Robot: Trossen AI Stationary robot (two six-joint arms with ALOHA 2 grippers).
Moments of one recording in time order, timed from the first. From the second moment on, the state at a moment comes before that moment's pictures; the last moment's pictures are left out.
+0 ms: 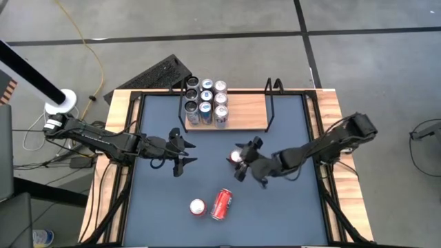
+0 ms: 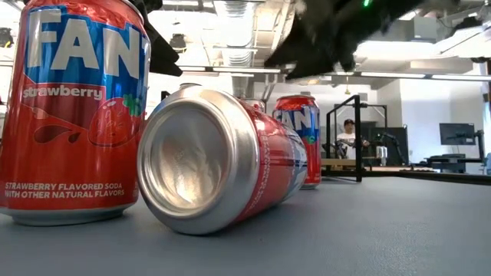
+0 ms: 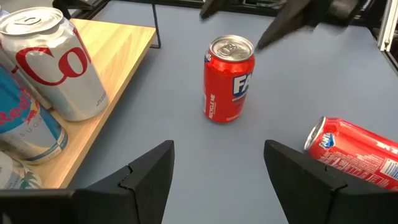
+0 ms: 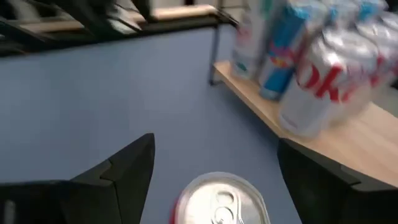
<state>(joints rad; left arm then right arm) -0.18 1.03 0.60 0.01 -0.31 -0.19 0.33 1.57 0.89 0.11 0.81 0.37</state>
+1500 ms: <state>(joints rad) -0.18 1.03 0.60 -0.03 -0.43 -0.27 0.21 1.82 1.65 -1.05 0.28 0.17</state>
